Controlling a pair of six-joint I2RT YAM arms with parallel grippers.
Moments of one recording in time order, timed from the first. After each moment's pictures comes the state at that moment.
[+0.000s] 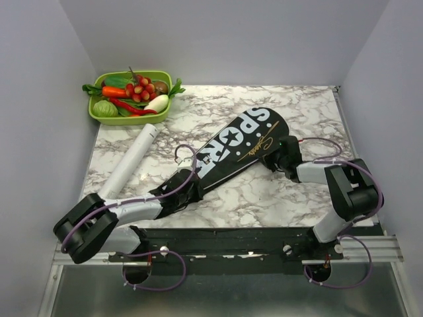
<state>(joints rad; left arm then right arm) -0.81 1.30 0.37 0.24 -0.12 -0.77 0.28 1.66 0.65 0.30 -0.06 1.23</state>
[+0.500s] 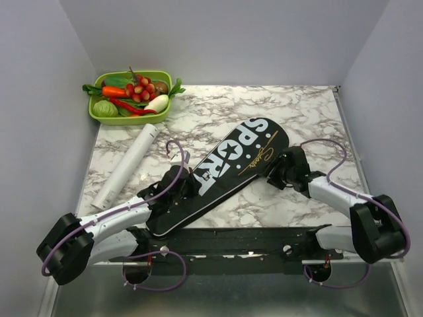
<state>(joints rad) -0.77 1.04 0.39 0.06 -0.17 -0.73 0.34 1.31 0.50 0.01 -0.09 0.96</state>
